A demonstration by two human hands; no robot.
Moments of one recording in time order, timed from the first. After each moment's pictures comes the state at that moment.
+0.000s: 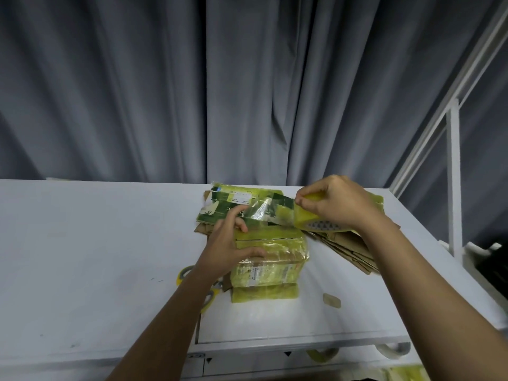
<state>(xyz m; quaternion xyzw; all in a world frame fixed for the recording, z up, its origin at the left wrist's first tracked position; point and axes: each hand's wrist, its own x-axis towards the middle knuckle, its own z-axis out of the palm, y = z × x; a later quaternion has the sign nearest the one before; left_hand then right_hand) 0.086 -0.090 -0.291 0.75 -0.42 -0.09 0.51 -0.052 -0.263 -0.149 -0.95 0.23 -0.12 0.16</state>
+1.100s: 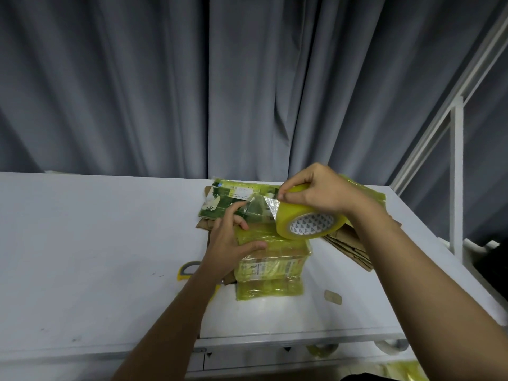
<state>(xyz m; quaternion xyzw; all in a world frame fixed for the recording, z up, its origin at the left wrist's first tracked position) 0.087 -0.092 -0.304 0.74 -0.39 -0.05 0.55 -0.018 -0.259 -0.147 -0.95 0.12 -0.07 0.29</state>
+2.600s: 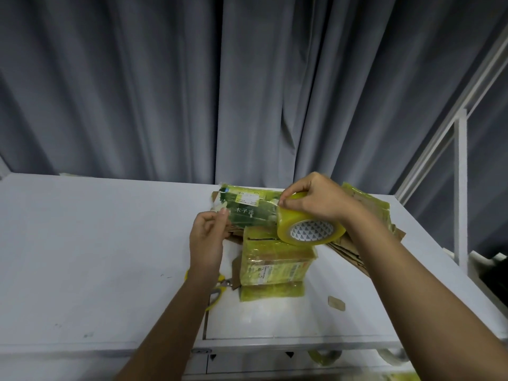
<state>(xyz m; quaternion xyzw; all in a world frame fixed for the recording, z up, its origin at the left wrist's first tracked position) 0.065 -0.060 -0.251 0.61 -0.10 -0.09 0.78 -0.014 -0.246 -0.145 -0.95 0.15 -0.06 0.27</state>
